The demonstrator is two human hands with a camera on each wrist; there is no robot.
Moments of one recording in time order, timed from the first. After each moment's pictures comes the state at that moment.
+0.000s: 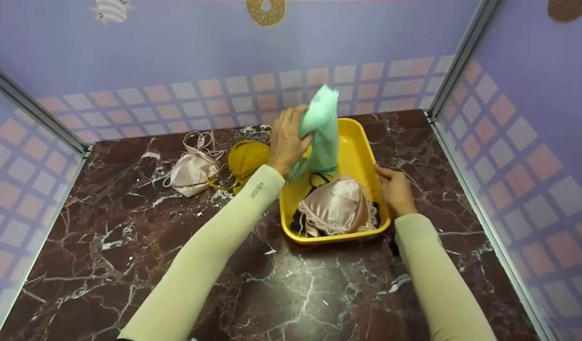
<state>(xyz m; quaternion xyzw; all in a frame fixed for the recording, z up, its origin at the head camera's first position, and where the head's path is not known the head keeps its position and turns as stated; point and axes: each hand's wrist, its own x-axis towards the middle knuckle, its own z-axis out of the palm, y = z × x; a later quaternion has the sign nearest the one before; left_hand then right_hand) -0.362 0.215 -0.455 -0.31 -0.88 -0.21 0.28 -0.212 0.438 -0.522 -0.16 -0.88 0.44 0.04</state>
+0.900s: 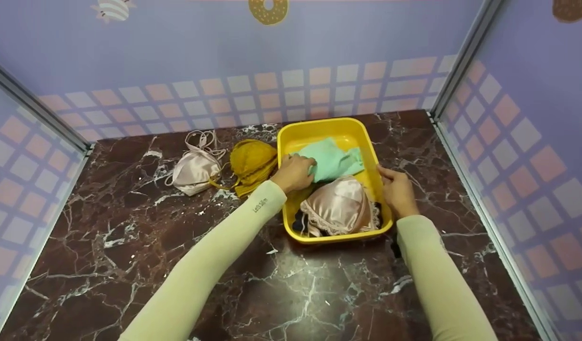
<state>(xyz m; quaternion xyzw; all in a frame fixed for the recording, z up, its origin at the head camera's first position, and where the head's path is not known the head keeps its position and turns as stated) -0.338 0.203 -0.503 -0.35 -0.94 -0.01 -0.02 -0.213 0.435 -0.520 -0.16 -0.87 0.46 0.04</state>
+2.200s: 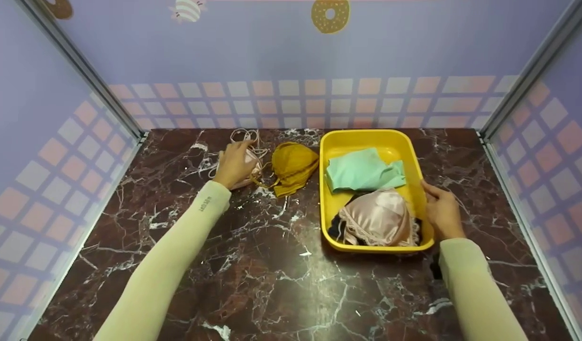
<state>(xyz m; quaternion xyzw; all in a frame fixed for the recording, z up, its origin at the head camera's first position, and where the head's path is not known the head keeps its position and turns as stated) -0.394 -0.027 -0.496 -0.14 -0.97 -0.13 0.12 -0.207 0.434 -0.518 -0.14 -0.90 0.42 0.02</state>
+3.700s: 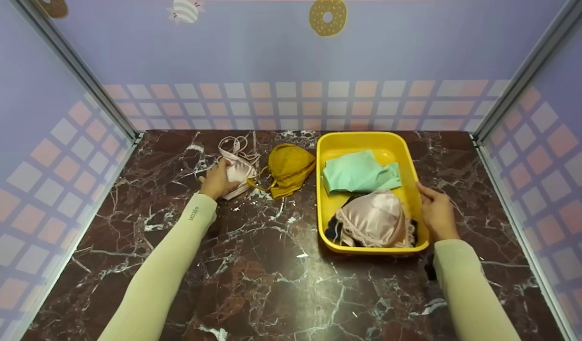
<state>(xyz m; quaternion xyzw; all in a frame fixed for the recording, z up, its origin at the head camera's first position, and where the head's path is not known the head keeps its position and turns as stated) -0.389 -0.073 -0.539 -0.02 -0.98 -0.18 -0.01 -0.209 0.434 -0.521 -0.15 -0.90 0.41 0.04</state>
